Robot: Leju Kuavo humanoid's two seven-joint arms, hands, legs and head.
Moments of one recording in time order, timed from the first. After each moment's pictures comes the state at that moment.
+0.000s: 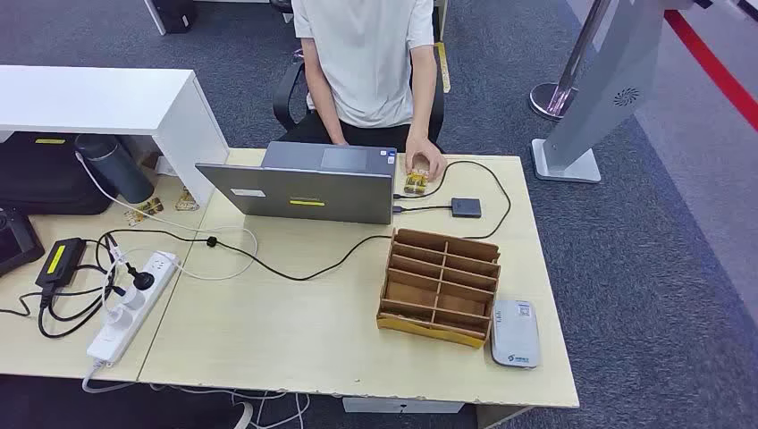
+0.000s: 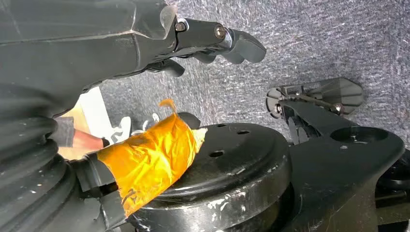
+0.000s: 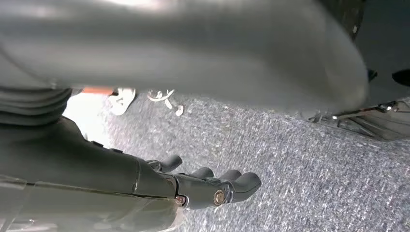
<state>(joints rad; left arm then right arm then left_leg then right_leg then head) 0.03 -0.01 -0.54 -0.33 0.56 0.10 0.08 0.04 0.10 -0.03 -0.32 0.41 -0.07 0.12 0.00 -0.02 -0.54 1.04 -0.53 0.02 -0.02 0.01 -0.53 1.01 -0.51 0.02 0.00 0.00</state>
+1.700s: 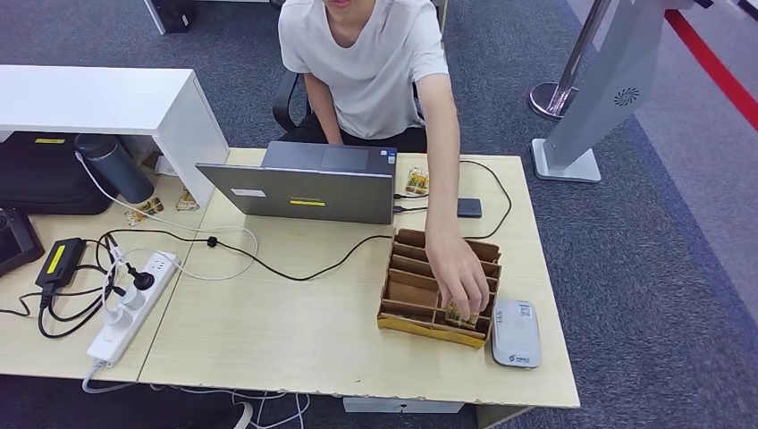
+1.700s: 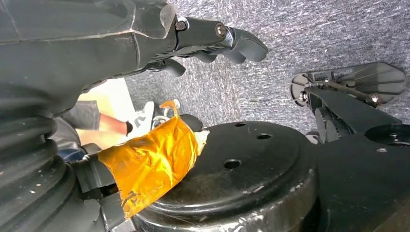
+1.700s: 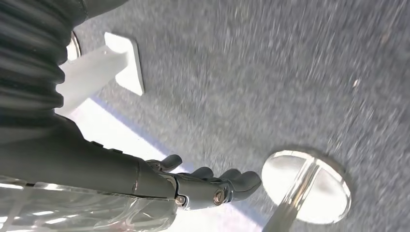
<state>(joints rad) -0.07 0.01 -1.09 -0.20 1.15 0.03 0.10 0.21 -0.03 -0.61 -0.71 1.08 -0.21 -0.02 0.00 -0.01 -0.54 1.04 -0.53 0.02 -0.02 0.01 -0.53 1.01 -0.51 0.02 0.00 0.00</state>
